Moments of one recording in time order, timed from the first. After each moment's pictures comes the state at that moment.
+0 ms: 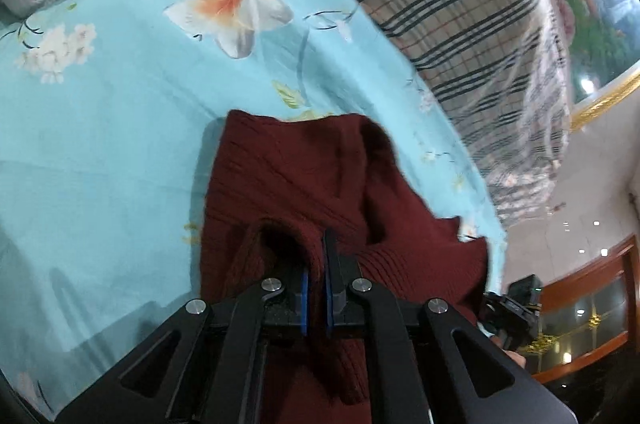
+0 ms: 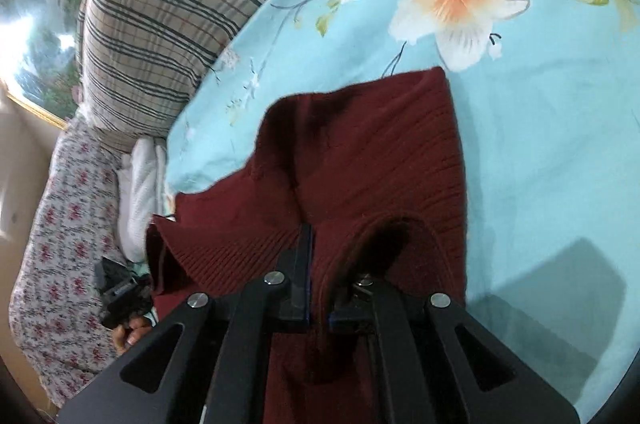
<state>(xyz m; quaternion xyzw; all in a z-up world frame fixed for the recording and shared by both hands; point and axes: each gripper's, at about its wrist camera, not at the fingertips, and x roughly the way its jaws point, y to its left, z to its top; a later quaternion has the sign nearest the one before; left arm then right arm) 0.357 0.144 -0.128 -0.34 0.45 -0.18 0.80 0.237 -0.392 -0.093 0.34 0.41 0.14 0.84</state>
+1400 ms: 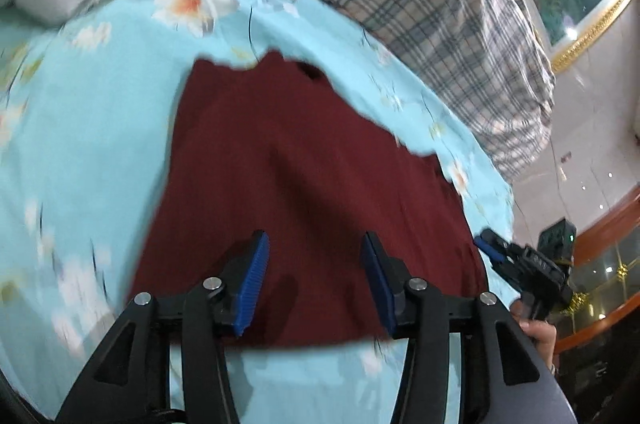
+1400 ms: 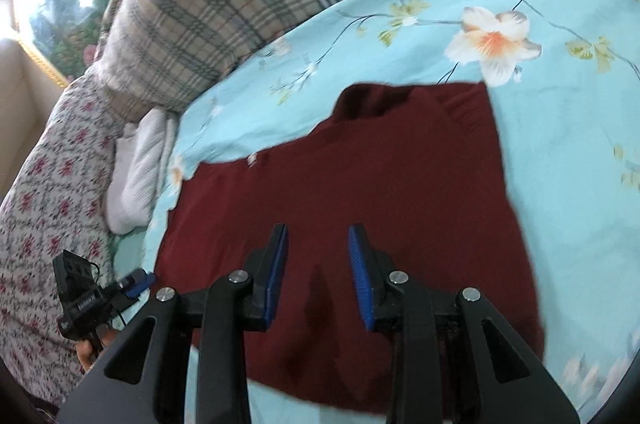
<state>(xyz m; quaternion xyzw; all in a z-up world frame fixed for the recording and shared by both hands) 0.248 0.100 -0.089 -0.26 0.46 -0.19 0.83 0.183 -0.320 -0.048 0.25 0.38 0.12 0.89</state>
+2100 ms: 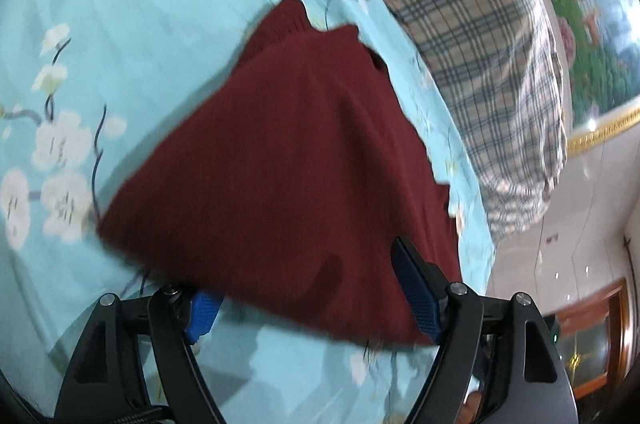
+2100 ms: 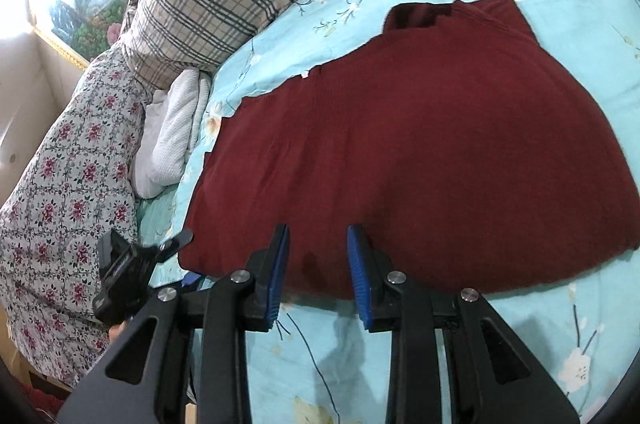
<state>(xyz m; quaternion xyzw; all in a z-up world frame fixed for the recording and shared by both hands) 0.226 0.113 -0.145 -0.41 0.44 -0.11 0.79 0.129 -0.267 -0.076 0.26 0.39 0.16 0.87</state>
